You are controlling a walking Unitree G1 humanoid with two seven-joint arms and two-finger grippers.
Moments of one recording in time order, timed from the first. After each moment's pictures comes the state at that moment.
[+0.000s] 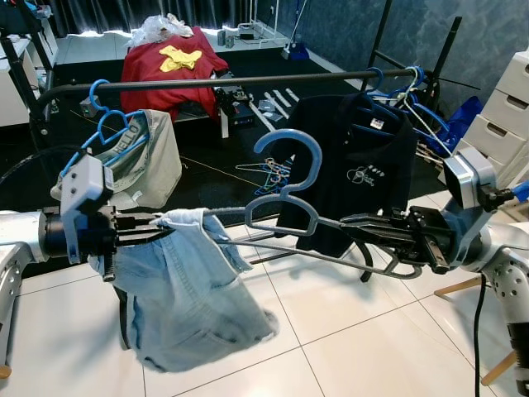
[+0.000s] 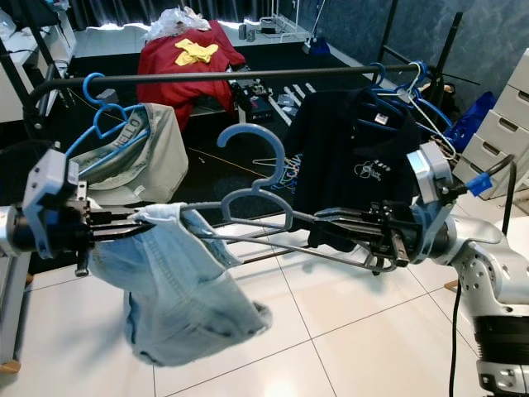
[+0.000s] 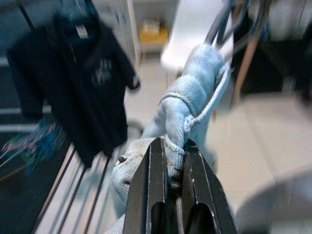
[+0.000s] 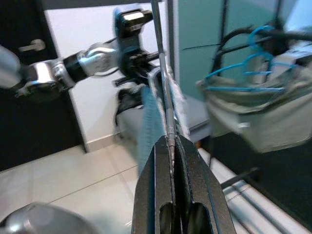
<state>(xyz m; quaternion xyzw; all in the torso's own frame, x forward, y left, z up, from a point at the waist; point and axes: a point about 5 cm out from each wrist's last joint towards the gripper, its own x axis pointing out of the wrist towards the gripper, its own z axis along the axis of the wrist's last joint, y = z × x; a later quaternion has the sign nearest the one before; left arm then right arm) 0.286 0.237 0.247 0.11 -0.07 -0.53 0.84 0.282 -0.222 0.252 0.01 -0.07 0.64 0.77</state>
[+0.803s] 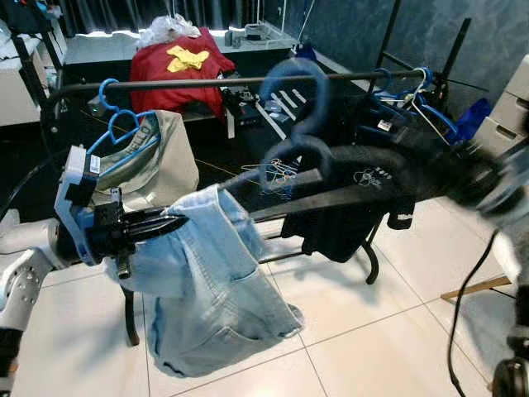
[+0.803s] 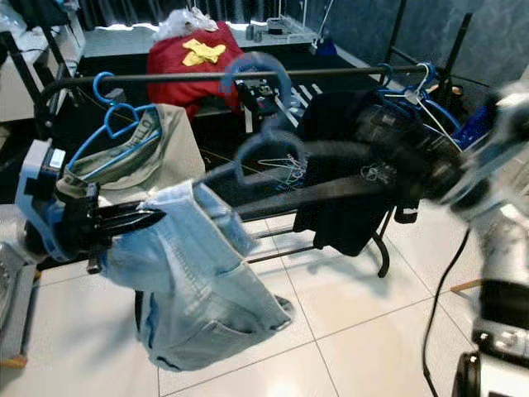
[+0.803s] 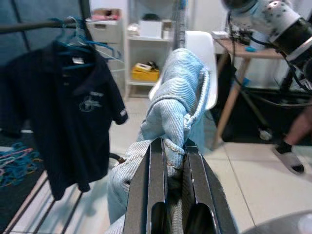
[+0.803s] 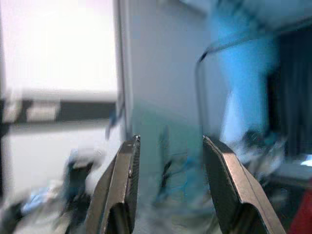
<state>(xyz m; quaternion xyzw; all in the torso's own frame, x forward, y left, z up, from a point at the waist) 0.284 0.232 0.237 0.04 -0.10 -0.54 0.84 0.296 -0.262 0.325 0.17 -0.30 0.51 0.79</state>
